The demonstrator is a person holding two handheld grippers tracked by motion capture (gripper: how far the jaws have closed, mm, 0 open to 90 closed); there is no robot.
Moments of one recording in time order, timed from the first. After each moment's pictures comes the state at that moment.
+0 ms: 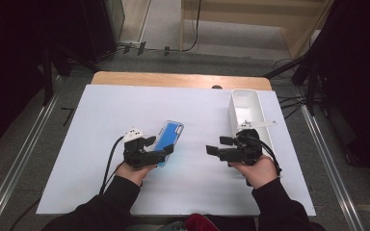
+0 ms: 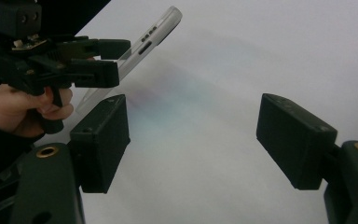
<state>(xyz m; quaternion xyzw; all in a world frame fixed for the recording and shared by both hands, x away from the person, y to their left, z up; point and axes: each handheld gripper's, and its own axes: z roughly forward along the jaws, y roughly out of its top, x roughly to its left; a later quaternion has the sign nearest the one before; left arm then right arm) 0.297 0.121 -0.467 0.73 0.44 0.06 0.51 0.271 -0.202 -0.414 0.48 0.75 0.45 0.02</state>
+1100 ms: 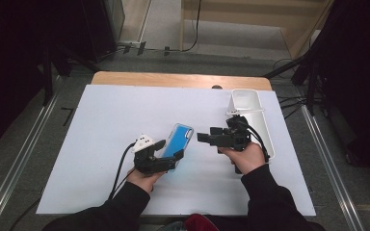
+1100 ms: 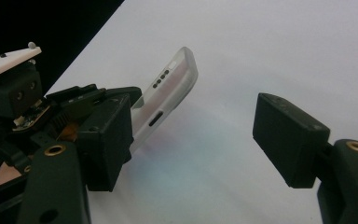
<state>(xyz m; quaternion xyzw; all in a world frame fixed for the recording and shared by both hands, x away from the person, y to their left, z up) 0.280 0.094 -0.480 0.73 0.42 0.07 0.54 0.308 -0.183 -0.411 0.50 0.74 0.46 -0.02</state>
